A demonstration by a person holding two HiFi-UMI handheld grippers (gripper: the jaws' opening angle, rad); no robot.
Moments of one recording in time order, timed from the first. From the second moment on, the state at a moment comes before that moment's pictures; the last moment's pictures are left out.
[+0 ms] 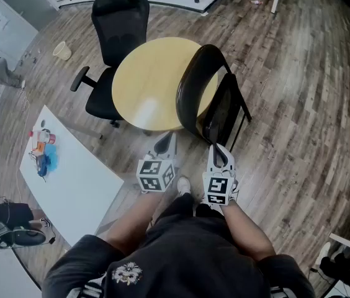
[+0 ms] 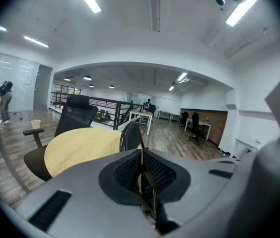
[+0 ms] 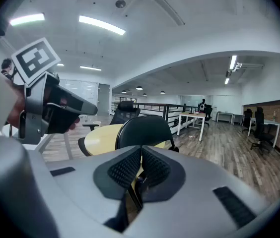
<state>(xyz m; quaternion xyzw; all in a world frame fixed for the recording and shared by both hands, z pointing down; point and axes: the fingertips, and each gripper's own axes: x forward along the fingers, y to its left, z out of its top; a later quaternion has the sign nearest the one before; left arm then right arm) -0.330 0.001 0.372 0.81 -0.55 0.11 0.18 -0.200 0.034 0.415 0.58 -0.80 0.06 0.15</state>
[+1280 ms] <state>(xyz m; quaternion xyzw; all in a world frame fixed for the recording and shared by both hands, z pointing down) -0.310 -0.199 0.490 0.81 -0.45 0.24 0.30 -0.222 -0.176 0.658 0.55 -0.69 0.31 0.35</state>
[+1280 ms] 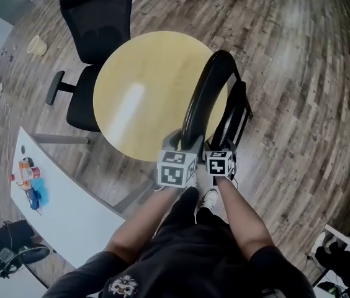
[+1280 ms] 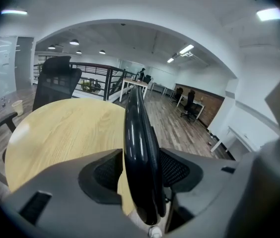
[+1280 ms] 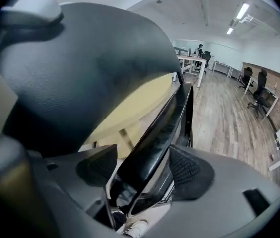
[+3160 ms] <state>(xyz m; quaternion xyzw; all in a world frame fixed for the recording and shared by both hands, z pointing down) -0.114 -0.145 0.443 0.84 -0.36 0.33 0.23 -0.033 -0.109 0.630 0.58 -0.66 0.40 0.27</state>
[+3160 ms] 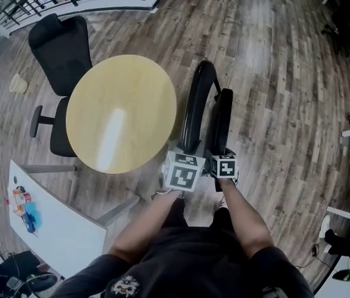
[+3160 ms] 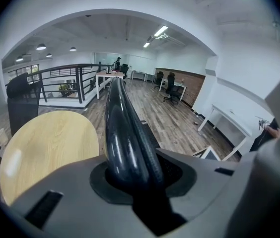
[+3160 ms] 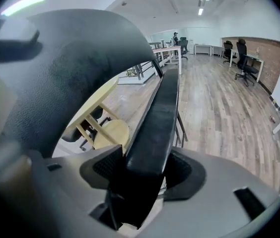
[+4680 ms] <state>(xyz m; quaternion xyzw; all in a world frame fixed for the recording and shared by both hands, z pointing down) 0.049 -0.092 0.645 0.82 -0.37 0.32 0.30 0.433 0.079 0.949 0.48 -0.62 0.61 0.04</state>
